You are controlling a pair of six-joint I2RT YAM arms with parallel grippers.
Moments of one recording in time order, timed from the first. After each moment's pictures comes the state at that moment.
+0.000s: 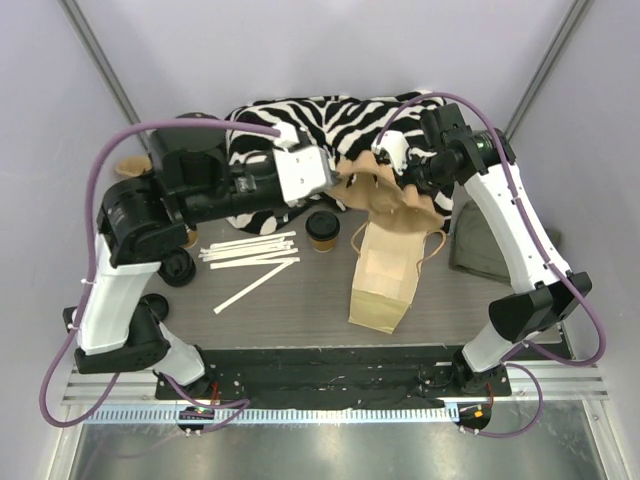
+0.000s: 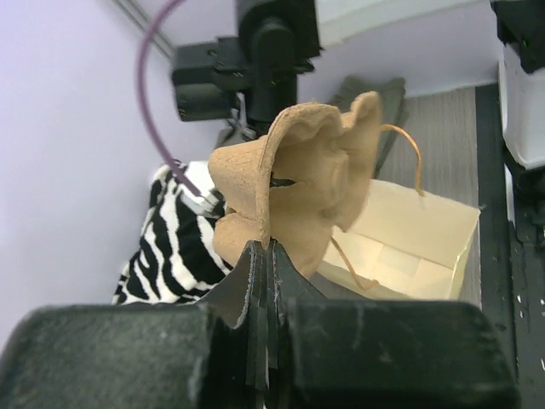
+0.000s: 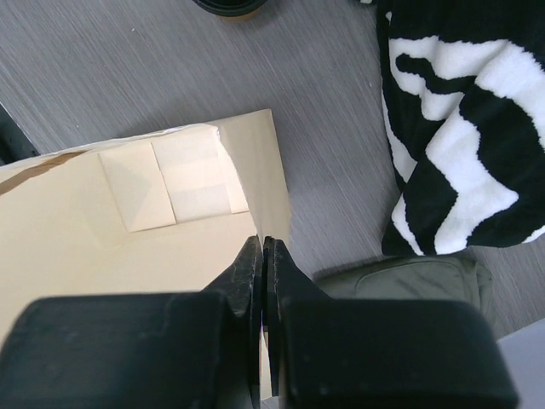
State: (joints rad) left arm -1.01 1.52 2.45 -1.07 0.21 0.53; right arm 0.35 1.61 1.91 -1.34 -0.33 -0.64
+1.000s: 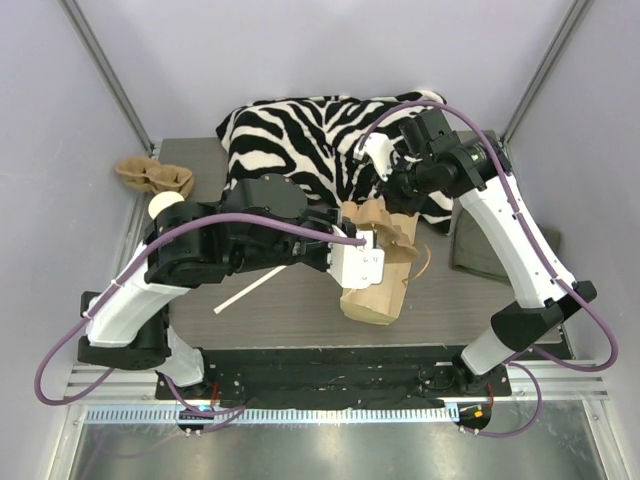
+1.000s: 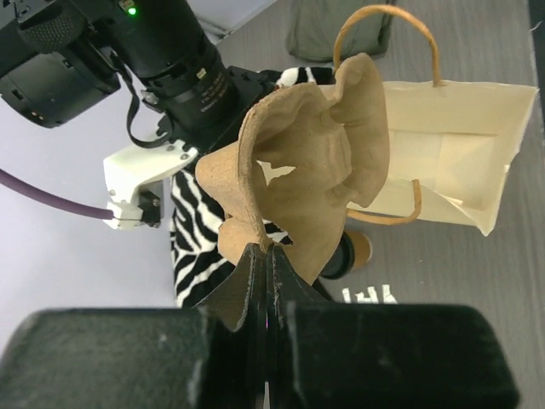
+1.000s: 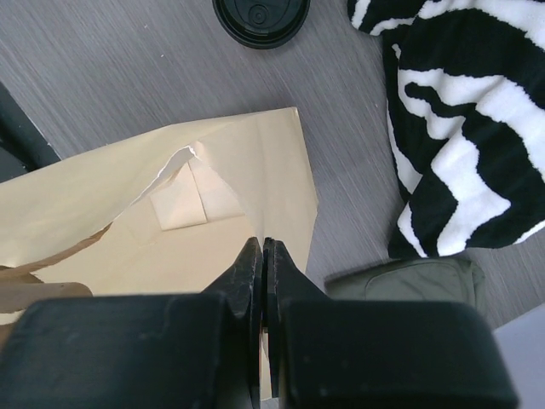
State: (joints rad) left arm -1.32 1.54 2.34 -1.25 -0.17 0.79; right arm 0.51 1.57 1.98 -1.36 -0.23 -0.51
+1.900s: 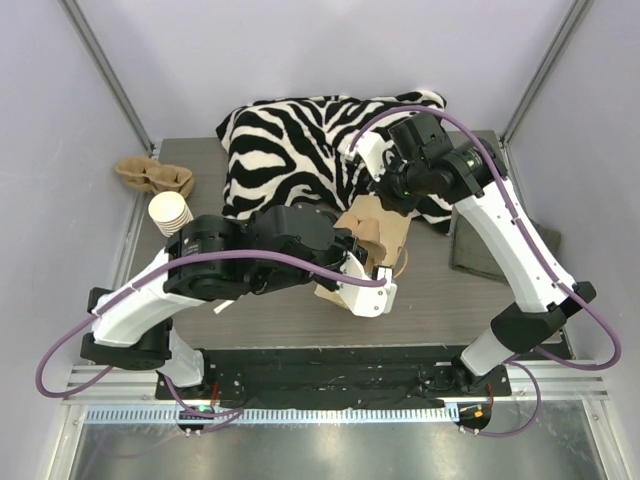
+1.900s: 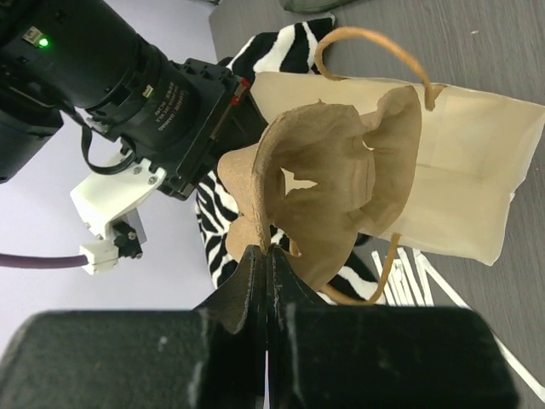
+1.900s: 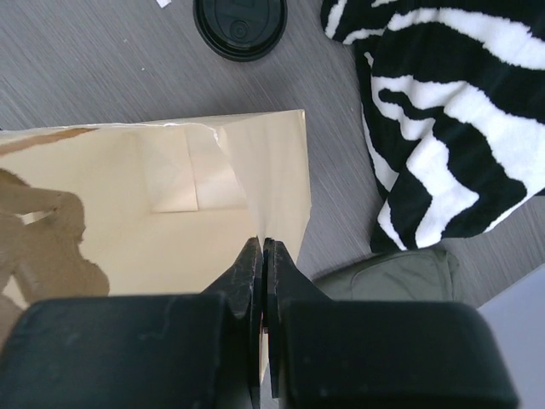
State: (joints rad) left arm -1.43 1.56 2.28 -1.29 -0.35 0.92; right arm 0.60 1.57 2.02 -1.35 -0.07 -0.44
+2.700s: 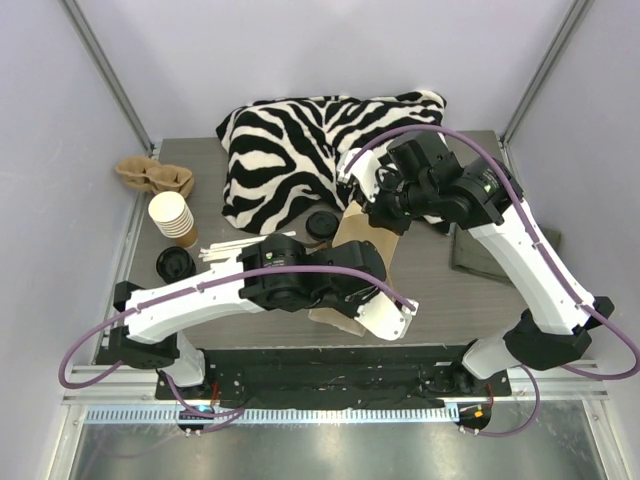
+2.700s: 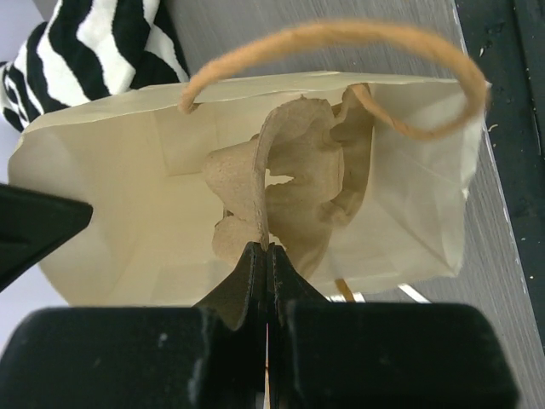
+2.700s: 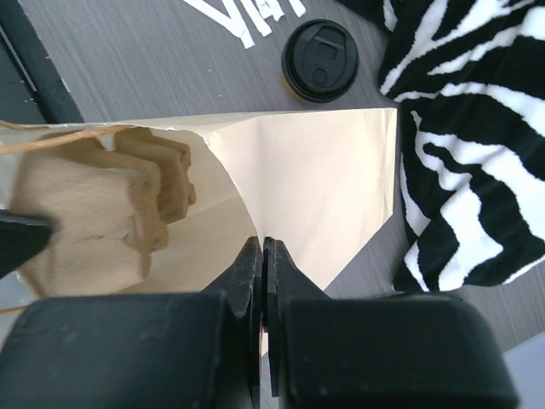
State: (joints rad) left arm -1.42 1.61 2.00 -1.33 -0.26 0.81; right arm 0.76 1.47 2.01 -1.35 -0.12 -0.41
